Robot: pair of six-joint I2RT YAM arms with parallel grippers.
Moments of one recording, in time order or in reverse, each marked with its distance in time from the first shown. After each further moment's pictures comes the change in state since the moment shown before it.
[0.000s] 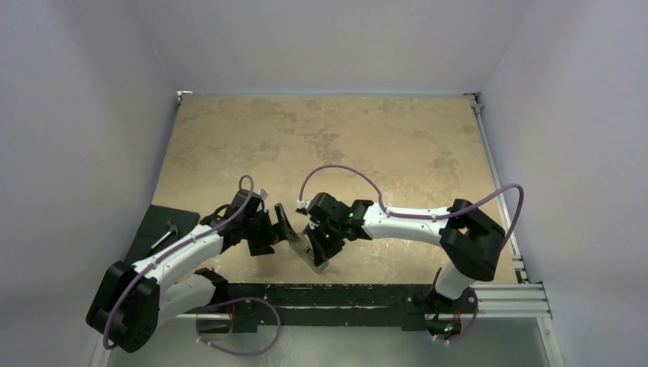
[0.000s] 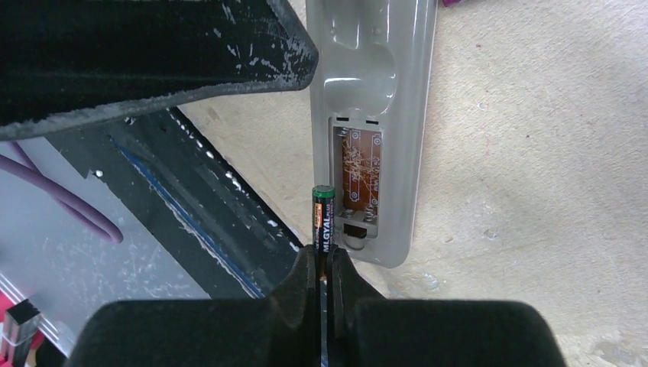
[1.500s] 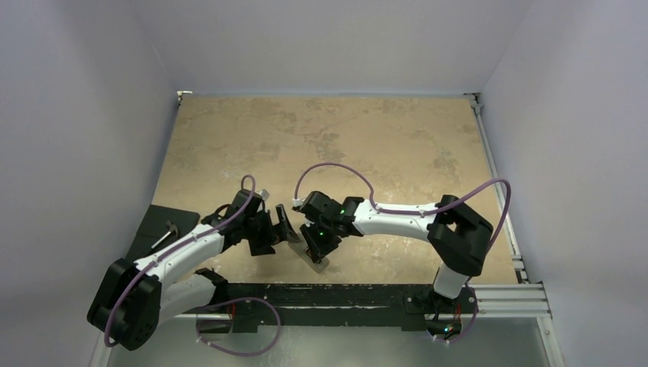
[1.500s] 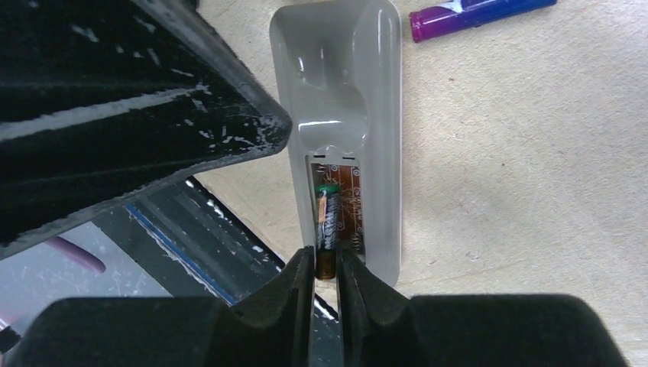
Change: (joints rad) left arm 0.000 0.012 0.000 0.011 0.019 0.021; right arm 0.002 0.082 0.077 -0.043 0.053 0.000
